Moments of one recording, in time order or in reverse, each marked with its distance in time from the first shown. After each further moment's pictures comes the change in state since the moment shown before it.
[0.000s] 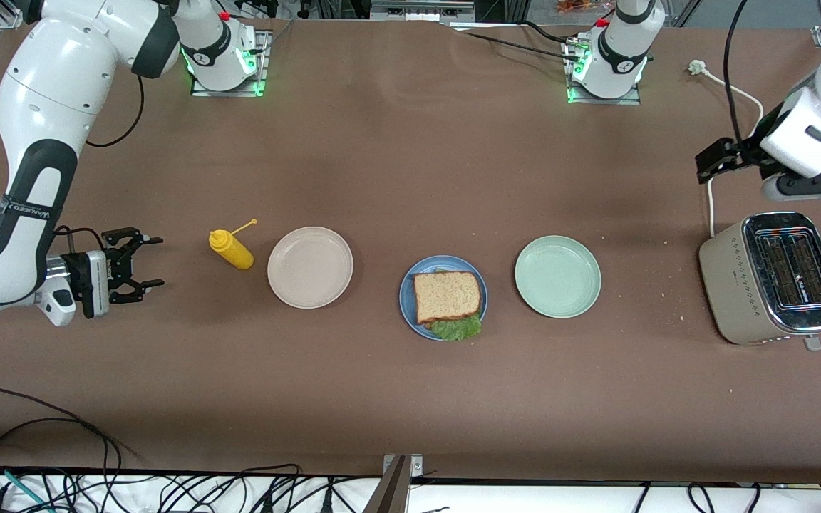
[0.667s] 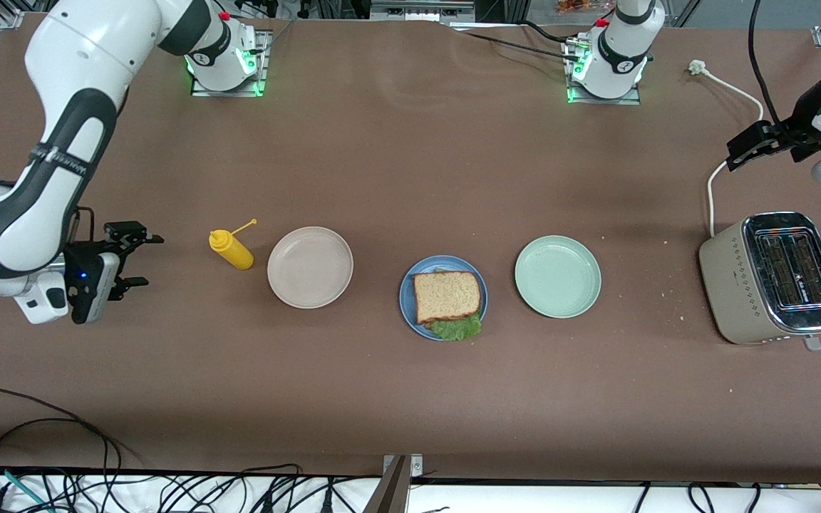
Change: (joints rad) left arm 0.056 -0.012 -0.017 0.063 -0.007 -0.058 -0.043; right arm 0.310 -0.038 -0.312 0.005 -0.007 0.008 0.399
